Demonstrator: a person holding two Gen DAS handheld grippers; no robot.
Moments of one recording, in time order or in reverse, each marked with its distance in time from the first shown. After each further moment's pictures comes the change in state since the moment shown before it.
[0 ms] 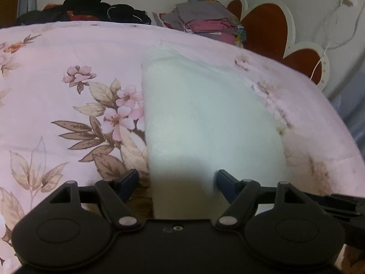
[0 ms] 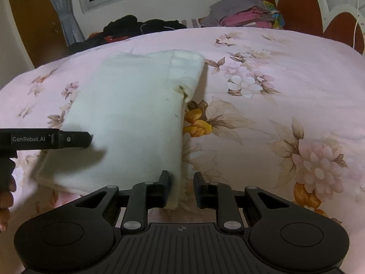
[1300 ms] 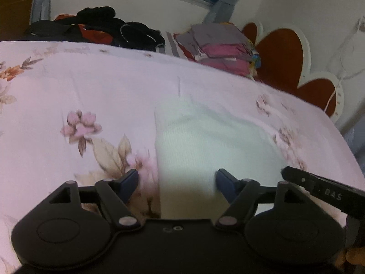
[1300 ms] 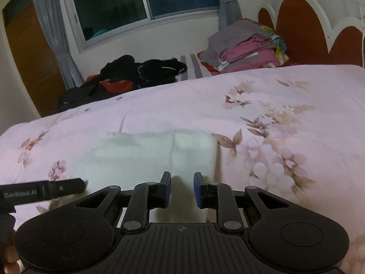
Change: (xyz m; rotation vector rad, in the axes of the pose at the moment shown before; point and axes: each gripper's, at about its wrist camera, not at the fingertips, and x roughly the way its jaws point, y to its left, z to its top) left arm 0.032 0.013 0.058 -0.041 -0.095 0.057; right arm 0.063 -0.004 0.100 0.032 -0.173 0.001
